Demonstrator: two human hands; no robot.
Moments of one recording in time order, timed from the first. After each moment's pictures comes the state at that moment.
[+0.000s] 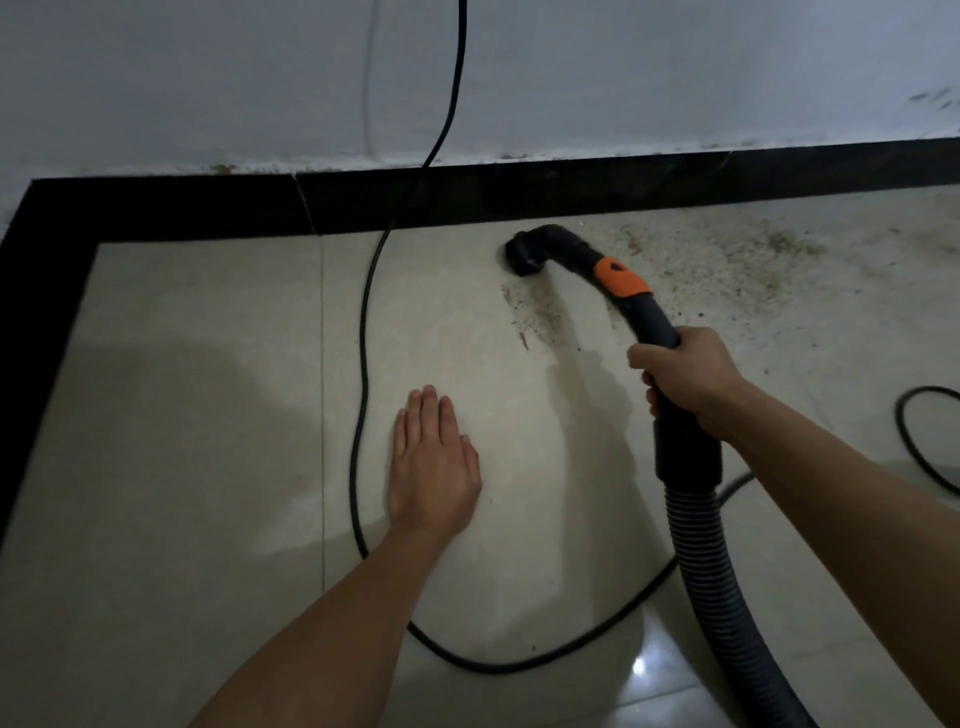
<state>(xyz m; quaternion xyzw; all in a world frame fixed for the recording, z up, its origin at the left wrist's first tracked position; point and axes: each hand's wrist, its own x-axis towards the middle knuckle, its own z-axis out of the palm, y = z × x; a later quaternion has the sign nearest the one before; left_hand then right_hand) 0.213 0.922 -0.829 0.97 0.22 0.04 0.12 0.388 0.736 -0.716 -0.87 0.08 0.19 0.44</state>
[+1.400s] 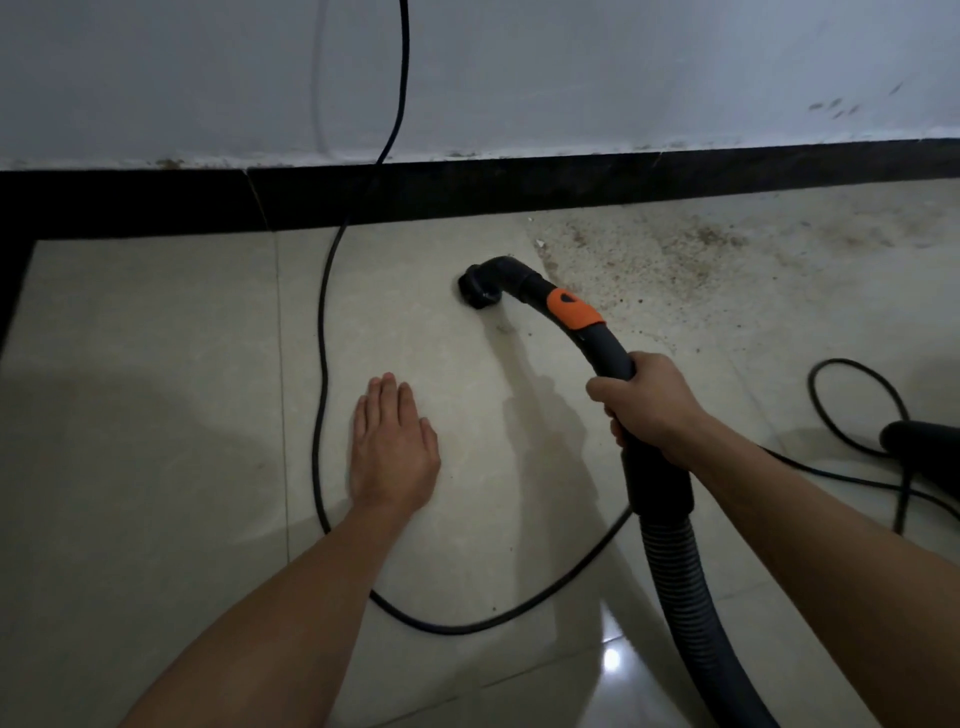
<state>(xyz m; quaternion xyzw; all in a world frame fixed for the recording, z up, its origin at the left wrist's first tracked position) 0.211 0.923 -0.831 0.96 0.22 0.06 0.14 0.331 0.704 -0.707 -0.89 0.02 0.21 0.41</state>
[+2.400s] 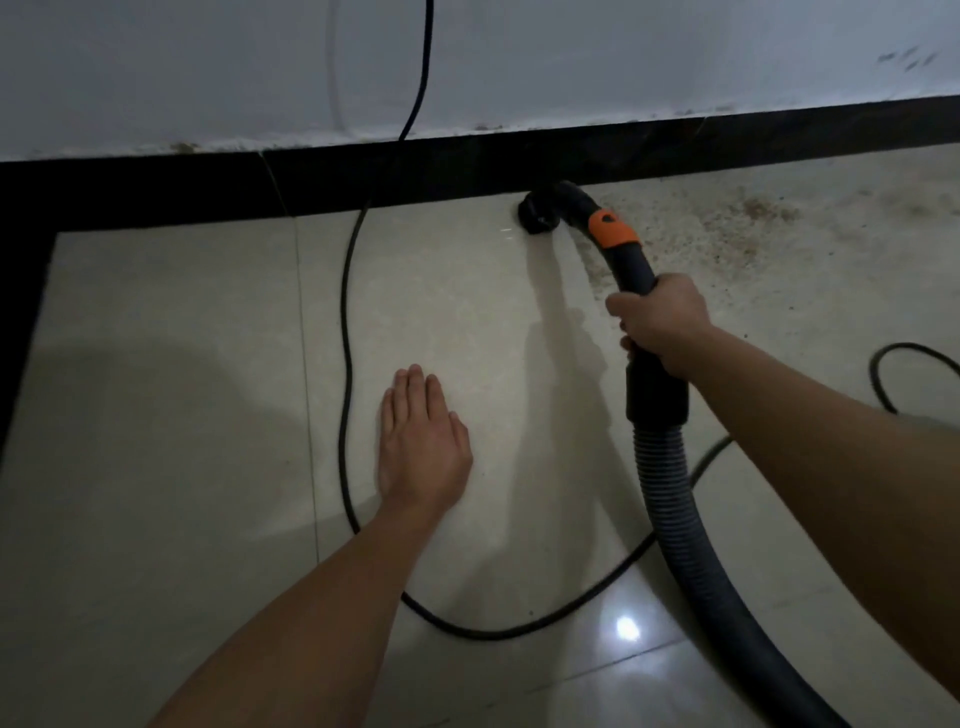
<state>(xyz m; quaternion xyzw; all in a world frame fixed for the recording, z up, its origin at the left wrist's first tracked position) 0.212 0.922 -0.833 0.97 0.21 0.06 0.13 0.406 0.753 -0.723 -0.91 0.11 0.12 0.38</state>
